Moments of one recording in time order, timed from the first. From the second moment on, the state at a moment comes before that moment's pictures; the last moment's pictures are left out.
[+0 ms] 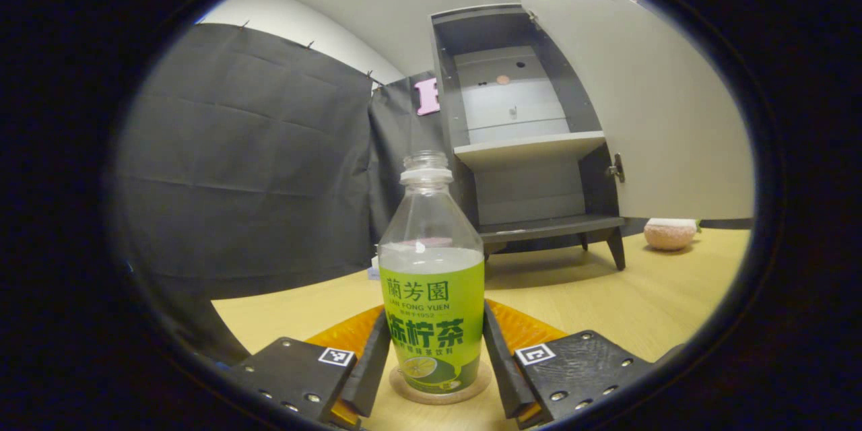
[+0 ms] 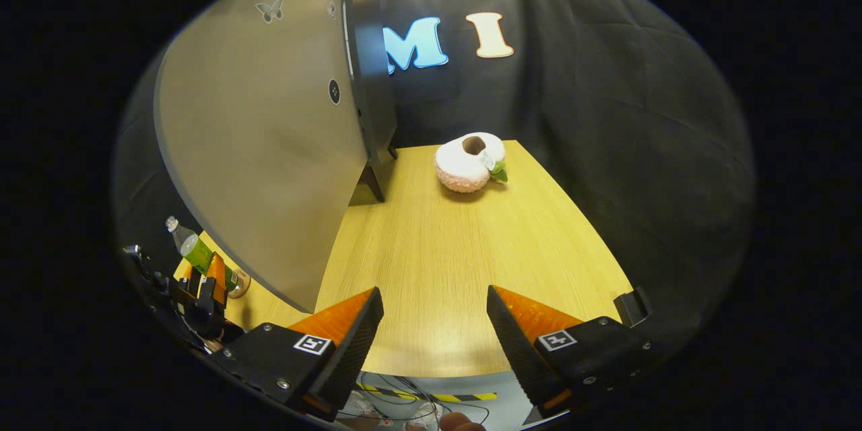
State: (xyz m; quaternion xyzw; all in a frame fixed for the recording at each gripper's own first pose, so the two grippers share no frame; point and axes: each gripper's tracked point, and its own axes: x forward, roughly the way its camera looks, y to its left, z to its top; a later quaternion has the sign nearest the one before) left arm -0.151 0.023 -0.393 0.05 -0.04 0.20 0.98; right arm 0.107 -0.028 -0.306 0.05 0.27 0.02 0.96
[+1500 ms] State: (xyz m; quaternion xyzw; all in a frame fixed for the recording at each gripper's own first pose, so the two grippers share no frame) left arm -0.171 -0.037 -0.043 0.08 -0.05 0.04 0.99; right arm 0.120 -0.059 -0.073 0.12 0.04 -0.03 0.99
